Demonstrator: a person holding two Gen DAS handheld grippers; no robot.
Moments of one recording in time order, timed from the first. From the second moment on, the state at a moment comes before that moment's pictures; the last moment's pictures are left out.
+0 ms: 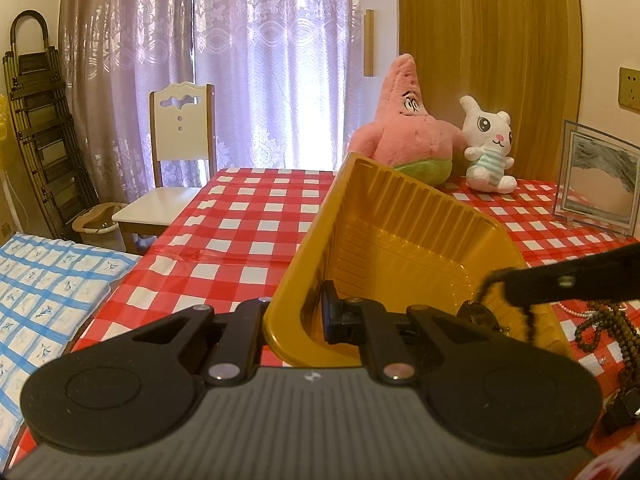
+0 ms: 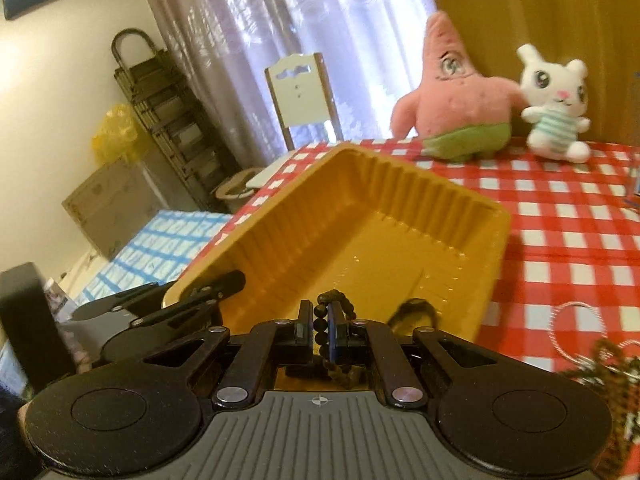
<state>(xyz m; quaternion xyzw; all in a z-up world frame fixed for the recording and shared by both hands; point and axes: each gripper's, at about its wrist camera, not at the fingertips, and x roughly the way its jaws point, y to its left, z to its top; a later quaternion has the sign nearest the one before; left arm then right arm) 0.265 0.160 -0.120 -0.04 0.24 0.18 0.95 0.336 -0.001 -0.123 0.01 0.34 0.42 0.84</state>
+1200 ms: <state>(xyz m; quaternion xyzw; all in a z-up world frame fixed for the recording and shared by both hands) 0.265 0.164 -0.122 -0.04 0.24 0.18 0.95 0.261 -0.126 -0.178 -0.15 0.41 0.24 0.87</state>
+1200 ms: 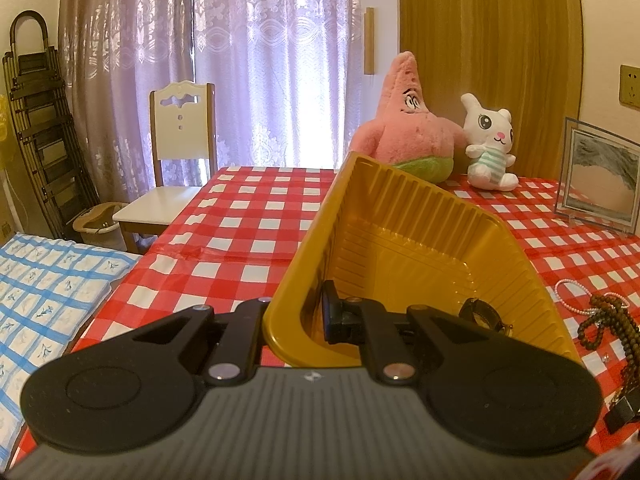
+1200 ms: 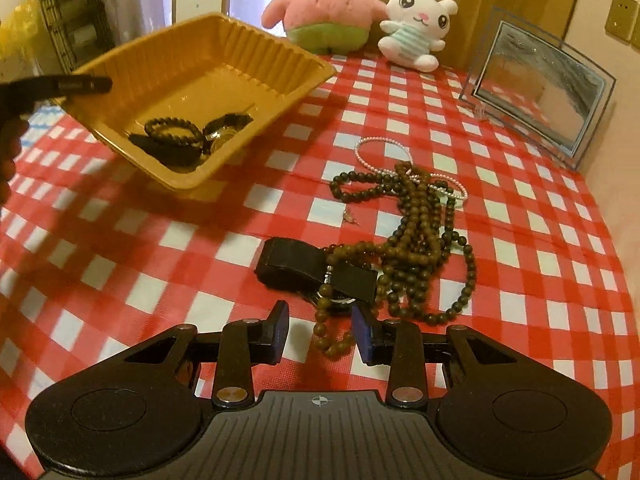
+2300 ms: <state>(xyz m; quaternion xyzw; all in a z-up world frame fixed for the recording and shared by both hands) 0.263 0.160 -0.119 -0.03 0.23 0.18 0.95 0.300 -0.189 0.008 -0.01 0.23 0.21 0.95</state>
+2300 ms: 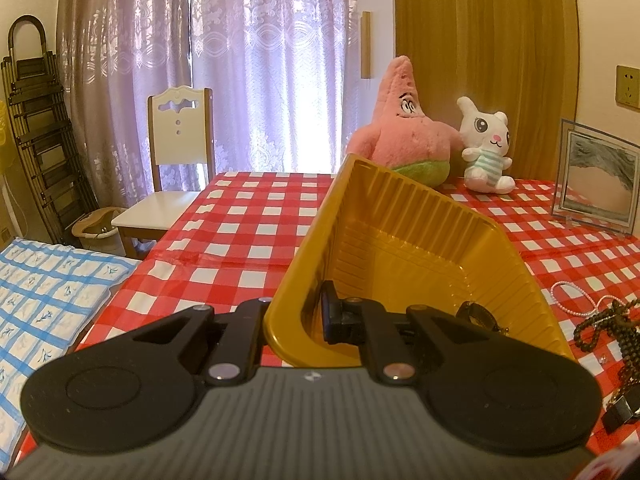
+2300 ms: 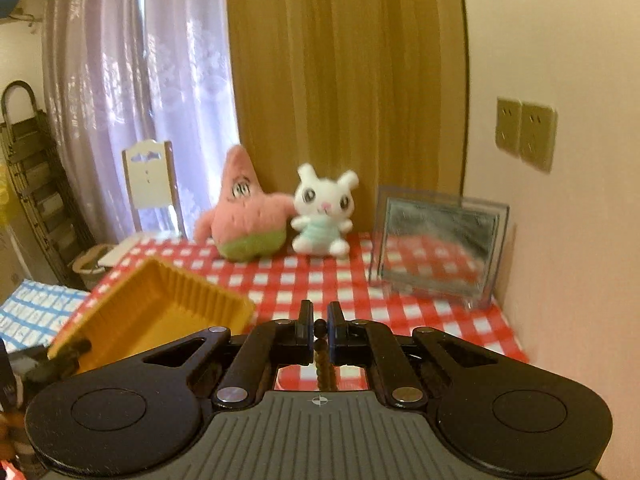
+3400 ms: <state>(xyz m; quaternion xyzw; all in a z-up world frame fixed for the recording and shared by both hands) 0.266 0.161 -0.118 -0.04 0.23 0.18 0.96 0.342 -0.017 0.005 0.05 0.24 0.43 0.87</state>
